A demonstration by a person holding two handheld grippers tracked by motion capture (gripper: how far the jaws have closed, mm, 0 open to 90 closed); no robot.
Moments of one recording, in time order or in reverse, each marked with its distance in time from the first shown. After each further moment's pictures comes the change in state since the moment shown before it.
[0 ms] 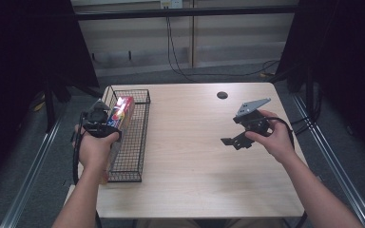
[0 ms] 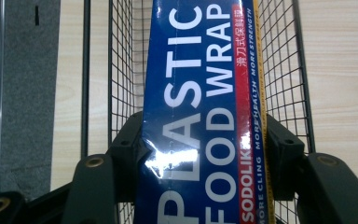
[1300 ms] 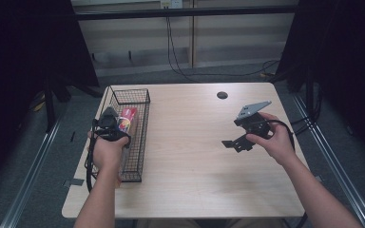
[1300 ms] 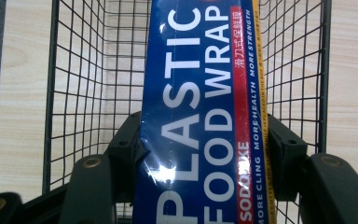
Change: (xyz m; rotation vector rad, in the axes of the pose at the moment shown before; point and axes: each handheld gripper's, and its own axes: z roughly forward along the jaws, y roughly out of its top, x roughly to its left) left arm -0.015 -0.004 0.034 0.096 -0.016 -0.098; right arm 0.001 -0.008 0.001 0.006 0.006 0.006
